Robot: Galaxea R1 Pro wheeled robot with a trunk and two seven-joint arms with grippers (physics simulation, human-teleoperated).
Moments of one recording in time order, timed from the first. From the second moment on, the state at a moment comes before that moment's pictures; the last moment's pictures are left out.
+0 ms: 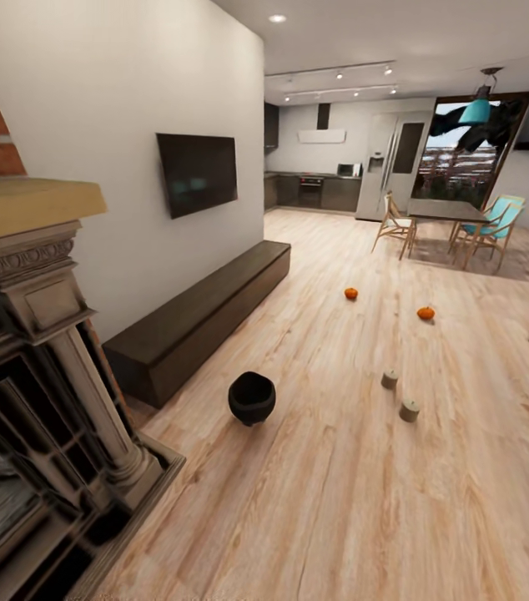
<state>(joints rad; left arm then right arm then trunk) 0.00 0.00 0.00 -0.05 0.00 -0.28 0.01 -0.01 0.04 0.00 0.03 -0.03 -0.28 -0.01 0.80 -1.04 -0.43</state>
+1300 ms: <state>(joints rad) -0.01 -0.02 0.00 -0.07 -0.01 -0.26 0.02 -0.01 0.03 -0.01 0.02 -0.12 -0.27 -0.01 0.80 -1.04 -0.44</state>
